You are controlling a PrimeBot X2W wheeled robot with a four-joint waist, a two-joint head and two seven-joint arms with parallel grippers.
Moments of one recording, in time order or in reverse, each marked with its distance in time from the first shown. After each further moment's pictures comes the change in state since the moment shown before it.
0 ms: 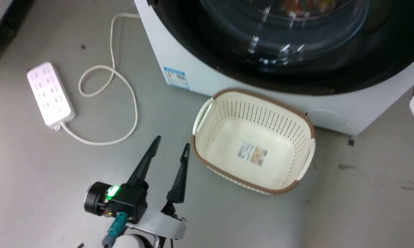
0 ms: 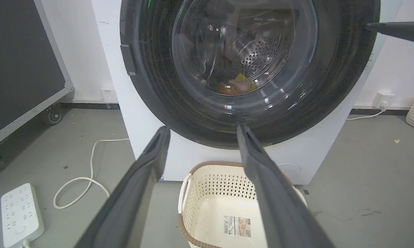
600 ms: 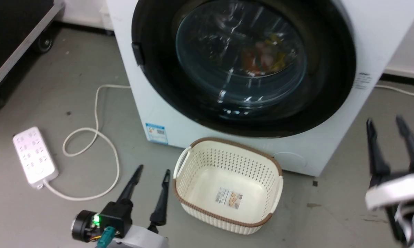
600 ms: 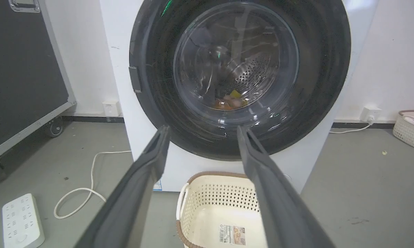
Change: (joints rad) left arm 0.084 0.012 0.081 0.101 -0.014 -0.020 0.000; right arm 0.569 0.290 -0.314 -0.416 -0.151 -0.008 -0.081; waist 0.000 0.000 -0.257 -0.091
